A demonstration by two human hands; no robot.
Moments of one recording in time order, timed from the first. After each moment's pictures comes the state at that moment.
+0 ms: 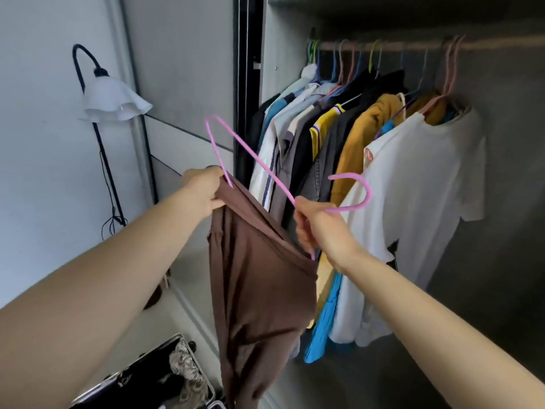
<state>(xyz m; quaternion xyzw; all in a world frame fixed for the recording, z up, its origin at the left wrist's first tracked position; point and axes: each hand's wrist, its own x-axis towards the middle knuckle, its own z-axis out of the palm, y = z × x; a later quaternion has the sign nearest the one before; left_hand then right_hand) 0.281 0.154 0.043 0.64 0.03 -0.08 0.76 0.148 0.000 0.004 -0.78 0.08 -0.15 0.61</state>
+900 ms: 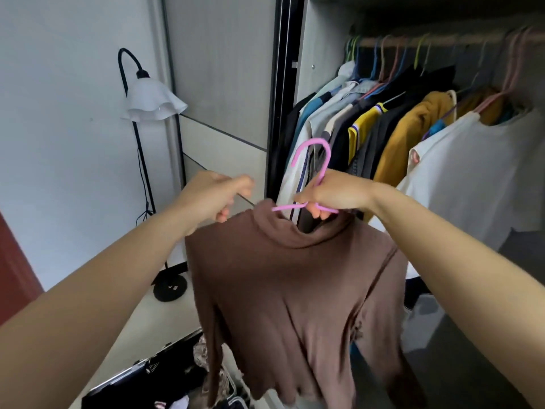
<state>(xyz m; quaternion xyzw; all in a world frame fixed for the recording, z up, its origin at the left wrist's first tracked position) 0.266 0.222 0.039 0.82 -0.14 -0.02 0.55 0.207 0.008 0.063 -0.96 0.02 0.03 0.27</state>
